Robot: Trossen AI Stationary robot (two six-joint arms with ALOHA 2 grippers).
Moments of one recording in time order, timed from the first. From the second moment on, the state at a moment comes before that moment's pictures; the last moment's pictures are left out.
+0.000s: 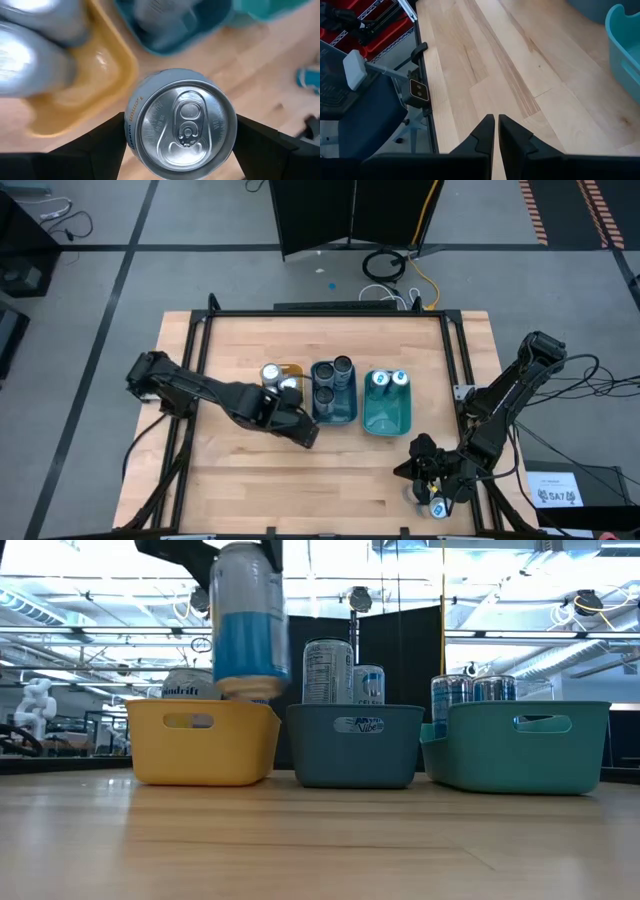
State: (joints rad) left arm -0.32 1.74 1.64 -1.12 -0.19 -1.35; right arm 0.94 1.29 0.77 -0.32 0.61 1.29
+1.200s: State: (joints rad) left arm -0.23 1.84 1.60 -1.21 -0.29 -1.41; right arm 0.94 1.29 0.77 -0.32 0.61 1.30
